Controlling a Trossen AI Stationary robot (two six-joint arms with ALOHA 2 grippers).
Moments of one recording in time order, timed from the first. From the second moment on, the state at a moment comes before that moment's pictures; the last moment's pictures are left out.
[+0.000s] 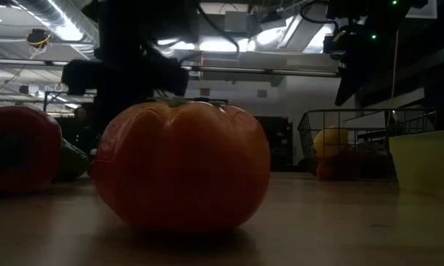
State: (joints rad) left arm -0.15 1.77 1.10 -0.77 -0.10 -0.24; right arm -0.27 1.08 0.92 -0.90 0.38 0.13
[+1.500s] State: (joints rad) left arm 0.07 2.06 1.34 0.71 -0.08 -0.23; right arm -0.27 1.08 1.02 -0.89 0.39 0.12
